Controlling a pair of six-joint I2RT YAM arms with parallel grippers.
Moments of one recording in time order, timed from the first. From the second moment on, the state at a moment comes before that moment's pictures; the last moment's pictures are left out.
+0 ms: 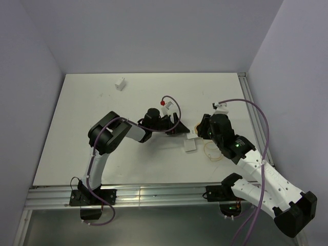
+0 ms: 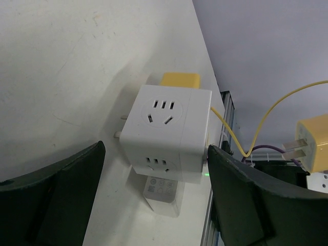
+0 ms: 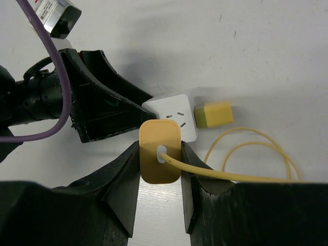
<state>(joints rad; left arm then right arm) -0.72 2.17 1.06 0.85 0.61 -0.92 0.55 0.83 0.72 -0.48 0.29 0.52</state>
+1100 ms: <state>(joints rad) -0.71 2.19 1.07 0.93 0.64 -0.98 0.53 0.83 0.72 -0.48 0.26 0.51</state>
